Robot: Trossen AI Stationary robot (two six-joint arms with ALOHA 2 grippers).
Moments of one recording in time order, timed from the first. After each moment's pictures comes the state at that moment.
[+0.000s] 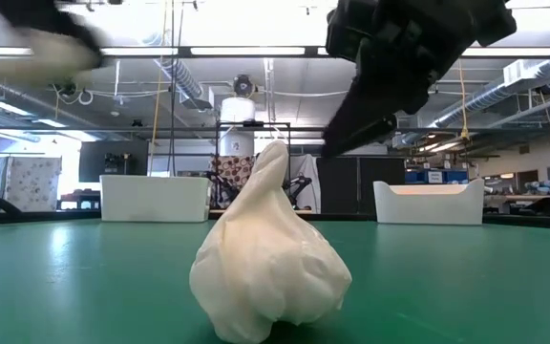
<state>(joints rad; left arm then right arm) -0.42 1.20 1.00 -0.89 0.10 -0.55 0.27 1.65 0.92 -0.03 0.11 0.37</state>
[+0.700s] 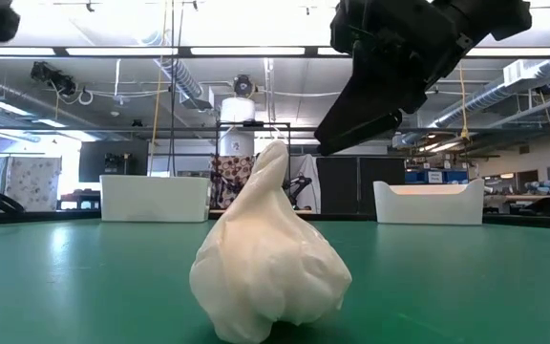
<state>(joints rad) -0.72 1.39 1.01 -1.19 0.22 -0.92 0.31 1.65 0.91 -0.01 0.29 0.42</state>
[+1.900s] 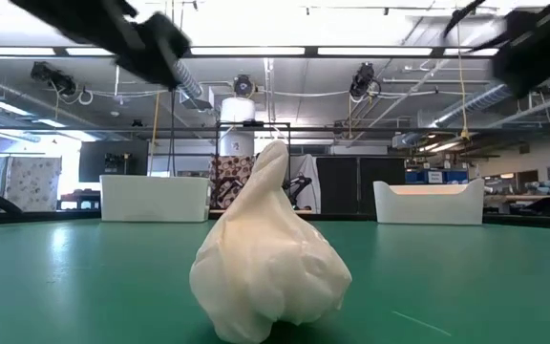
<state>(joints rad) -0.47 1.40 0.89 -0.23 -0.17 -0.17 0.55 1.65 1.11 -1.06 -0.29 1.18</state>
